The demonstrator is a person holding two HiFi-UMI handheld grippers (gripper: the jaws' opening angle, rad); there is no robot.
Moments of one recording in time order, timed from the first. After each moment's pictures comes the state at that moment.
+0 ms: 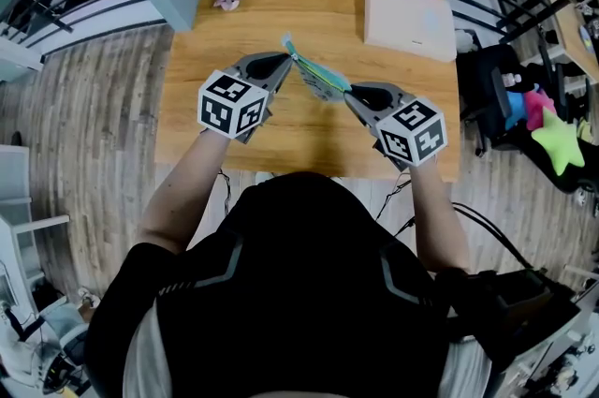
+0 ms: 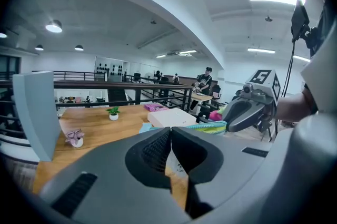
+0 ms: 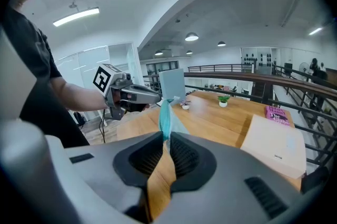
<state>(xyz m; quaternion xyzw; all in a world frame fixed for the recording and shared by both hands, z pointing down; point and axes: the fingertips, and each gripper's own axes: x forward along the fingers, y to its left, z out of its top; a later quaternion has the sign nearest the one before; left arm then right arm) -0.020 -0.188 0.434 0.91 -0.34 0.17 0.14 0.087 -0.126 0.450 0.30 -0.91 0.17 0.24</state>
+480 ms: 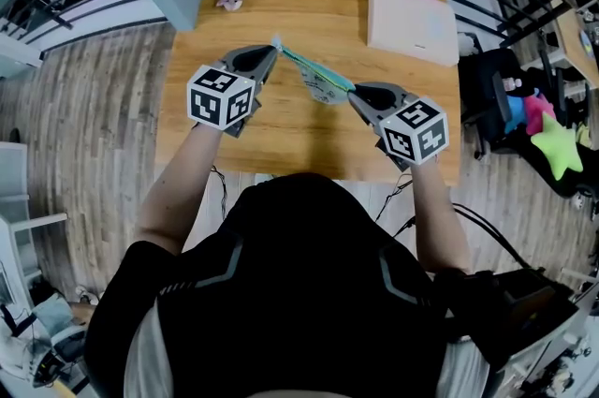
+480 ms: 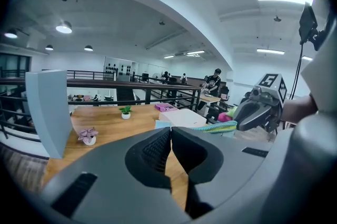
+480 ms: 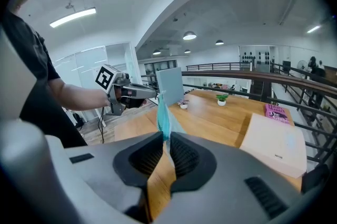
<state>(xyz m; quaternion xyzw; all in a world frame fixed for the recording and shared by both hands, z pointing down) -0.062 -0.212 0.434 0.90 -0.39 0.16 0.15 0.085 -0.136 0.452 0.31 -0.90 0.18 0.24</state>
